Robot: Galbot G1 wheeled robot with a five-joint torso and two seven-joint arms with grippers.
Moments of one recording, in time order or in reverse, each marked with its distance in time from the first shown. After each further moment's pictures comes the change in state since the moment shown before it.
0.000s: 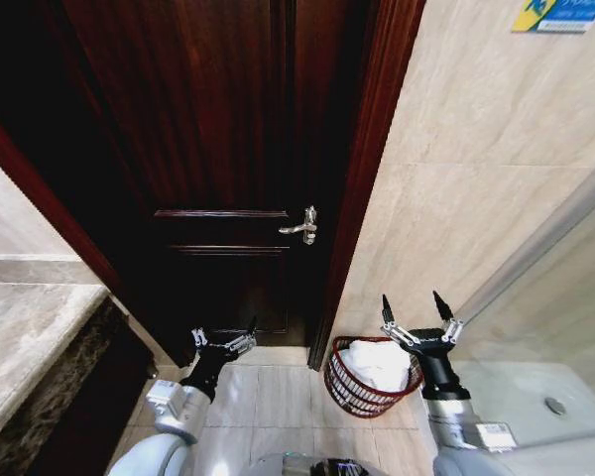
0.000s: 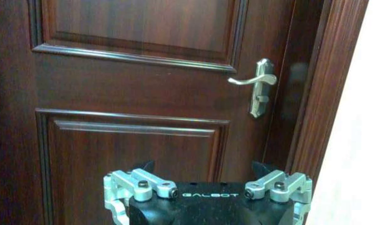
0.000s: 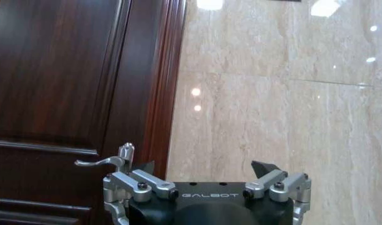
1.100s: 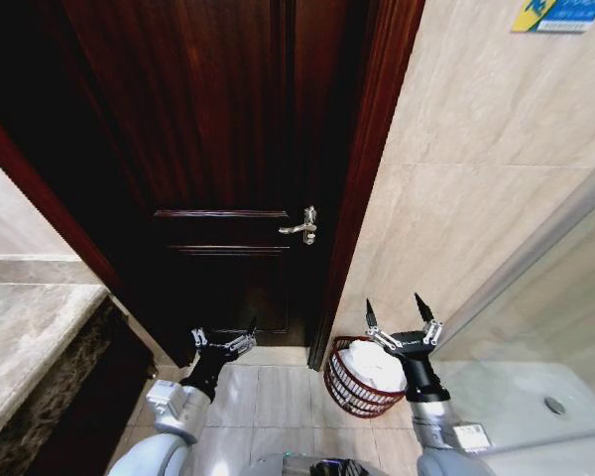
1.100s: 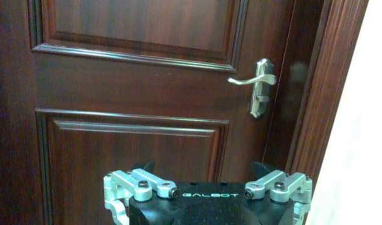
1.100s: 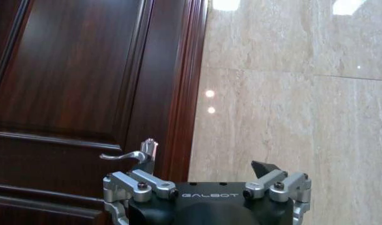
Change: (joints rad) left arm 0.000 0.000 0.000 0.000 0.000 0.000 0.000; right arm -0.005 0.011 -0.053 -0.044 -0.054 0.064 -0.033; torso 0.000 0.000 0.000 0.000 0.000
